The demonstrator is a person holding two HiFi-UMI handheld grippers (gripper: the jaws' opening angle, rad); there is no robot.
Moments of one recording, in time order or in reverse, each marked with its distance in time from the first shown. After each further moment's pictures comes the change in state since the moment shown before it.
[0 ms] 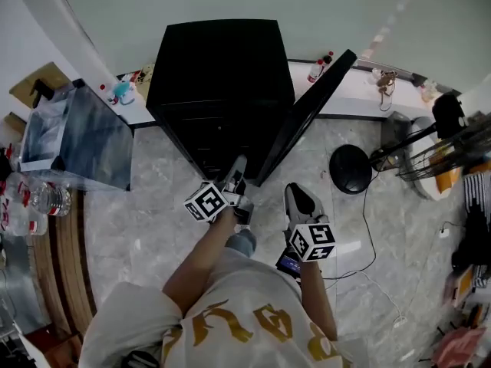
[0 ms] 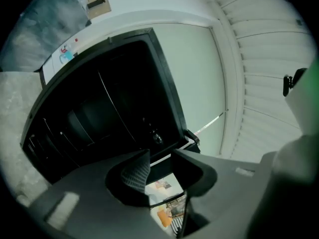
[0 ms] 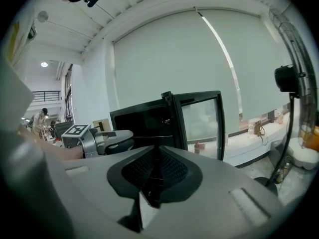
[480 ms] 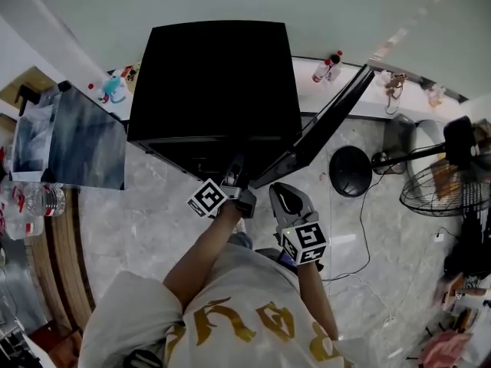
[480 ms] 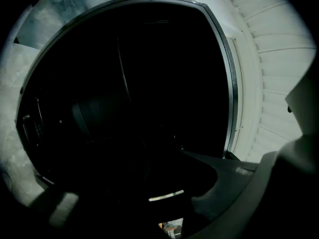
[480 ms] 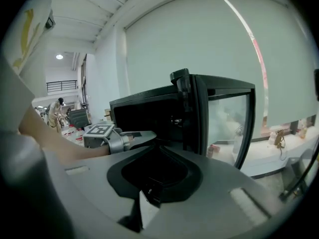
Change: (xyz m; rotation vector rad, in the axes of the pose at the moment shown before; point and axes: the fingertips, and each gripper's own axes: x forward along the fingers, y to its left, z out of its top) left arm 0.088 0.073 0.029 -0.180 -0.086 0.068; right arm 0.104 0.005 0.020 -0.139 0.122 0.166
